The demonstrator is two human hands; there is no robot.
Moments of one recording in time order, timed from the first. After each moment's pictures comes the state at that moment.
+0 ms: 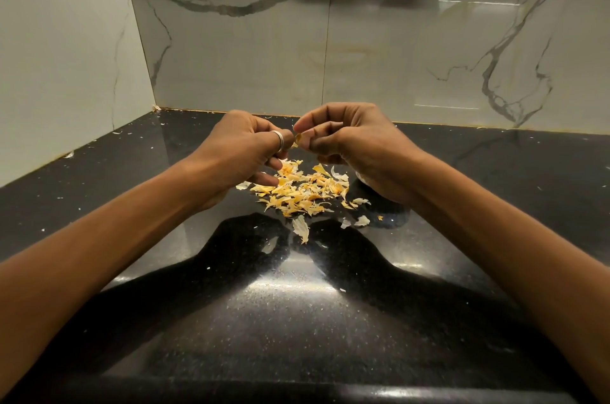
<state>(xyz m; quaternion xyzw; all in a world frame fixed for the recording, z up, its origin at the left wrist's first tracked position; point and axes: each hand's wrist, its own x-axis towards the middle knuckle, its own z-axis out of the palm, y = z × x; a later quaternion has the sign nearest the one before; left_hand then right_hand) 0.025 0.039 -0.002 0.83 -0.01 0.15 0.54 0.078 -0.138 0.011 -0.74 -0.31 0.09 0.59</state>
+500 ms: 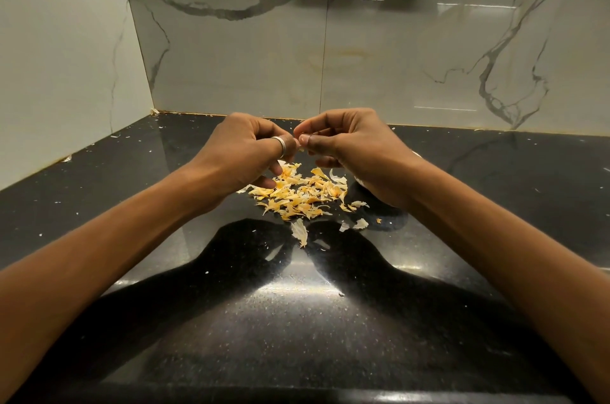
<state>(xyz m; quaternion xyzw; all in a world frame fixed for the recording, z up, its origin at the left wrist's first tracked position) 0.024 0.036 -0.002 0.84 -0.04 0.17 0.51 0.078 -0.136 0.007 -0.77 -0.29 0.04 0.57</state>
